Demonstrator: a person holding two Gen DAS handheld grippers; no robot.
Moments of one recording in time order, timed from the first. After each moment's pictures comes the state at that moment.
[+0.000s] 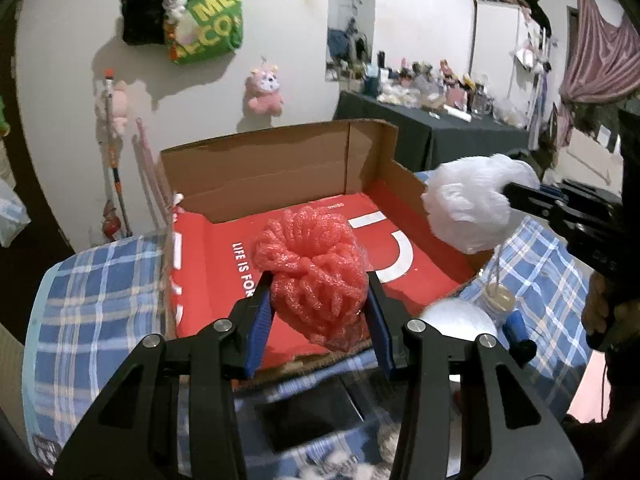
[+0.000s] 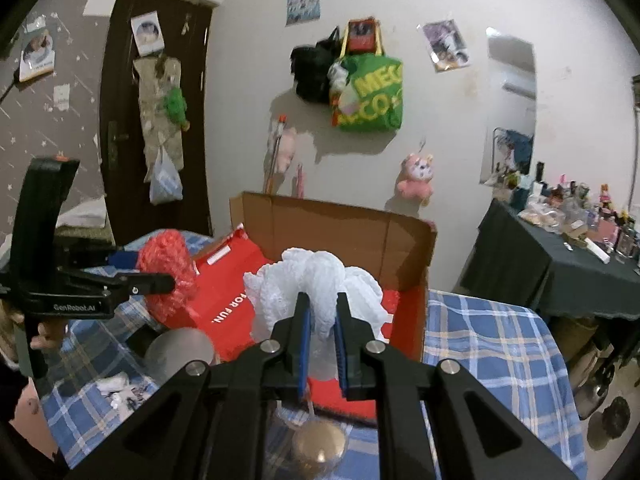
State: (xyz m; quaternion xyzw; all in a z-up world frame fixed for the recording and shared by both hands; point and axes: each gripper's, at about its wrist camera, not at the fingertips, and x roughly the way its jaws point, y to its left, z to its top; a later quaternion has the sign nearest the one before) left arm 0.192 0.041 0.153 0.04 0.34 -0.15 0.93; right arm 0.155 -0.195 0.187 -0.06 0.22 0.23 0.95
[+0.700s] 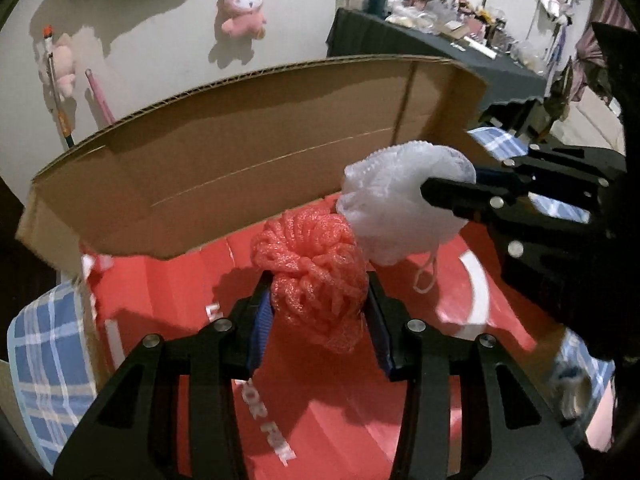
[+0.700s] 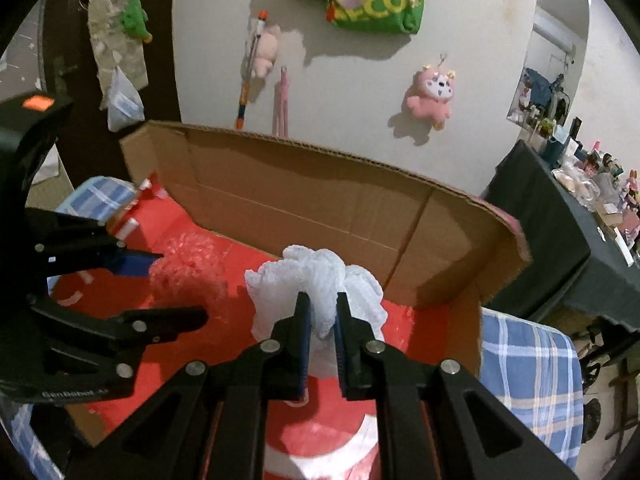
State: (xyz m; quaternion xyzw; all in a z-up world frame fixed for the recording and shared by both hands) left arm 0.389 0.013 0.100 0.06 0.48 -0.17 0.86; right arm 0.368 -0.121 0.139 -0.13 0.39 0.21 0.89
